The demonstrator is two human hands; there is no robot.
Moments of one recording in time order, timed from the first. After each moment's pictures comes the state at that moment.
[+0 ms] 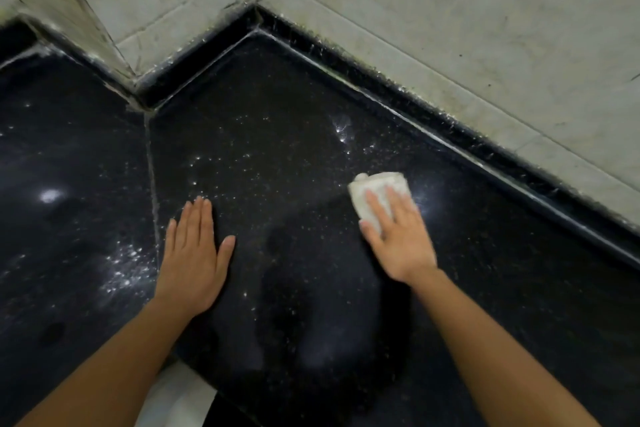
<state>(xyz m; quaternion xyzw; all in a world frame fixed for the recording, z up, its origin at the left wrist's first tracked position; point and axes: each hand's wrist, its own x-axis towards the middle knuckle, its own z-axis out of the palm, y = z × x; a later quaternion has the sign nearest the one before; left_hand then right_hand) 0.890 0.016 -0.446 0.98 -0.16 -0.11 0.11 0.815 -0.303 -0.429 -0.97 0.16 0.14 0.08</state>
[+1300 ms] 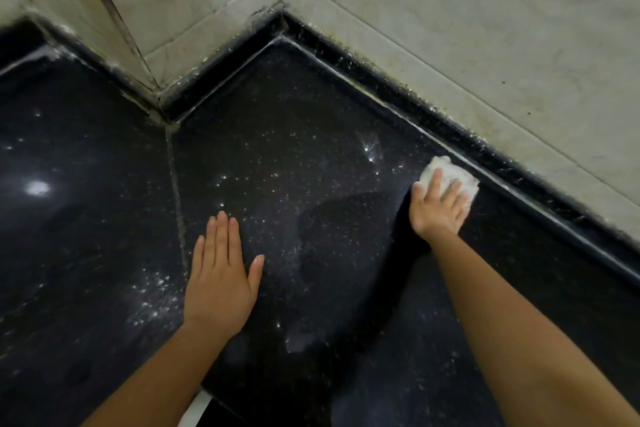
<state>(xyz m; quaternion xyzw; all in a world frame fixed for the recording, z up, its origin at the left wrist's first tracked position) 0.907 0.018 -0.452 0.98 -0.17 -0.07 0.06 0.909 -0.317 -0.422 -0.86 0.47 0.15 0.15</state>
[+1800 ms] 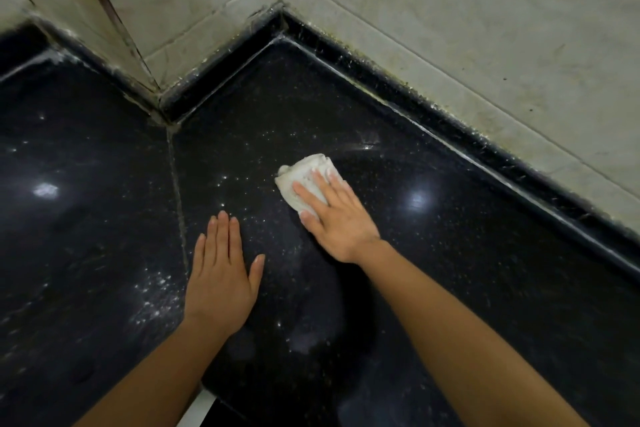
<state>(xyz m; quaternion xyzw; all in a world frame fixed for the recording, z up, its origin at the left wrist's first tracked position) 0.911 0.016 -0.445 0.98 -0.17 -0.11 0.05 0.928 -0.203 -0.423 -0.97 0.01 0.19 0.14</state>
